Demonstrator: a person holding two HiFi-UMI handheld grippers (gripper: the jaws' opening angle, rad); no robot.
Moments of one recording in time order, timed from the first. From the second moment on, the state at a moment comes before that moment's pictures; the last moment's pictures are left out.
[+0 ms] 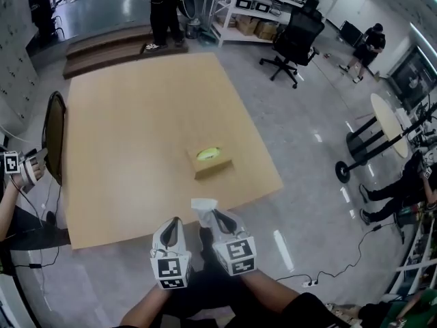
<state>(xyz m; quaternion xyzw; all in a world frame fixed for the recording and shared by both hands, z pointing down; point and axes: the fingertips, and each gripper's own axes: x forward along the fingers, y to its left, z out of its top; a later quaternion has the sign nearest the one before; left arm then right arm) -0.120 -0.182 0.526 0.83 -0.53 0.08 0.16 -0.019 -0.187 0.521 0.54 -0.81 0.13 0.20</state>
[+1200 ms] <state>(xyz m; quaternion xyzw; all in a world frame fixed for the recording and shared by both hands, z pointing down) -0.050 -0.048 0.519 0.79 -0.59 0.08 0.14 0.050 -0.061 0.522 0.49 -0.85 0.12 0.17</state>
